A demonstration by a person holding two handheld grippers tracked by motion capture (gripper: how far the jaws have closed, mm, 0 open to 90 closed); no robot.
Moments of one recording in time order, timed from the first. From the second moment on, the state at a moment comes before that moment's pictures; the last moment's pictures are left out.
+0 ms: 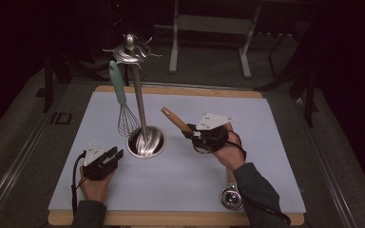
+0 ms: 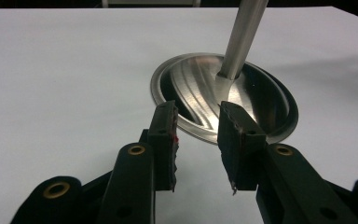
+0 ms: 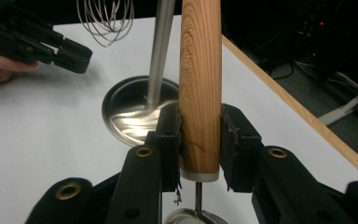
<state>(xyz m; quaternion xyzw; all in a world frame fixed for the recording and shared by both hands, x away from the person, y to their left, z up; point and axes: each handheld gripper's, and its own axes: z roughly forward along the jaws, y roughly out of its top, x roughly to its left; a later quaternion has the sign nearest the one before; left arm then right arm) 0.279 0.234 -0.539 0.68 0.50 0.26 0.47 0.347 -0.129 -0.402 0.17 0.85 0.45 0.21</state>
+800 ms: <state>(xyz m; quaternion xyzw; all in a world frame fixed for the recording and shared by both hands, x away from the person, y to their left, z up) 0.280 0.234 -0.539 0.68 0.50 0.25 0.48 0.336 -0.126 -0.366 0.13 0.84 0.47 0.22</state>
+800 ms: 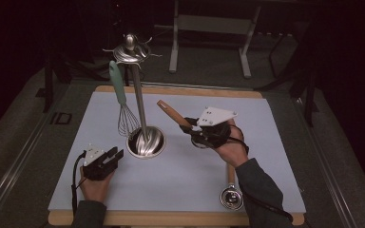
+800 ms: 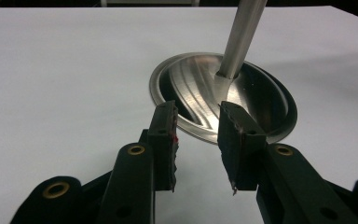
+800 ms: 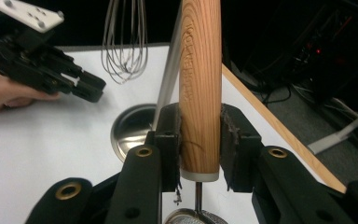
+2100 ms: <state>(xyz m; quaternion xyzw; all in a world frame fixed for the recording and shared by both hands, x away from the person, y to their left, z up) 0.280 0.234 -0.539 0.68 0.49 0.25 0.47 0.337 -0.125 -0.318 0.11 0.80 0.55 0.21</state>
